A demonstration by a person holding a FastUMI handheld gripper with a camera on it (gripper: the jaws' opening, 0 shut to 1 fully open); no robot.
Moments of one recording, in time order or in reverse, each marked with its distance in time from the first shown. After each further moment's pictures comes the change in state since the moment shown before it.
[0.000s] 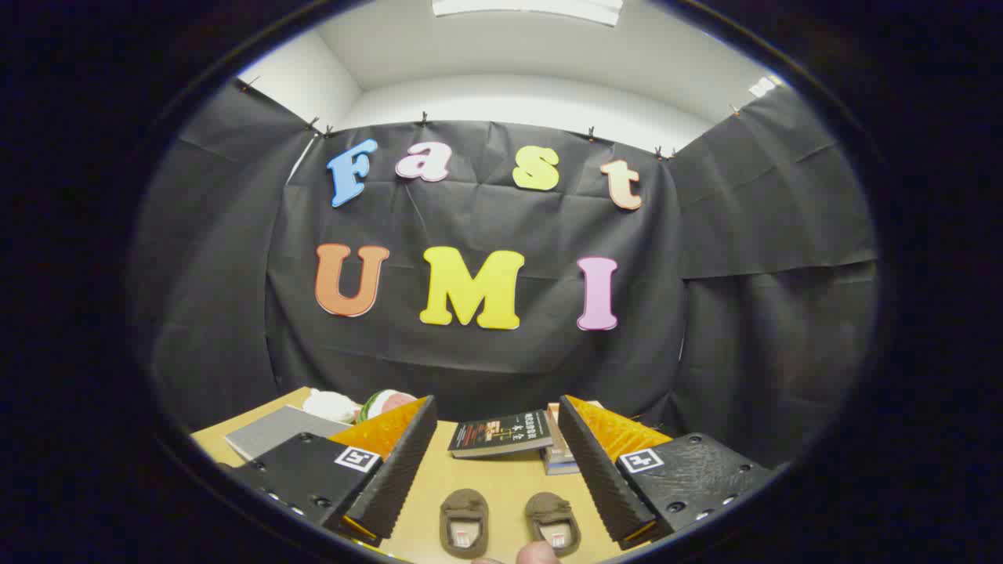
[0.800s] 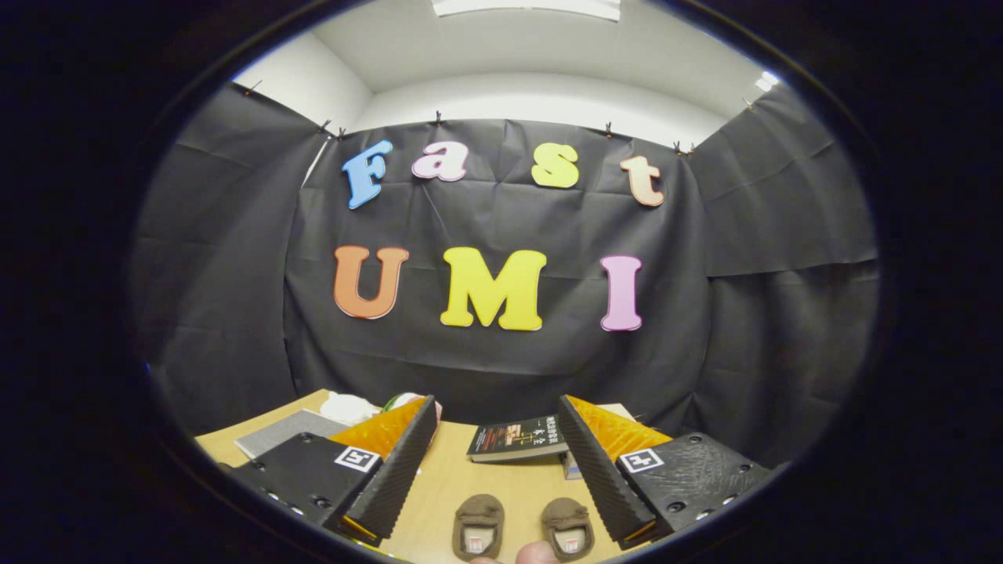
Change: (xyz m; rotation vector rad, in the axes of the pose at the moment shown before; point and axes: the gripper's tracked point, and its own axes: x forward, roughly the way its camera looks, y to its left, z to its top) arm 0.019 0.017 0.005 0.006 0.004 0.089
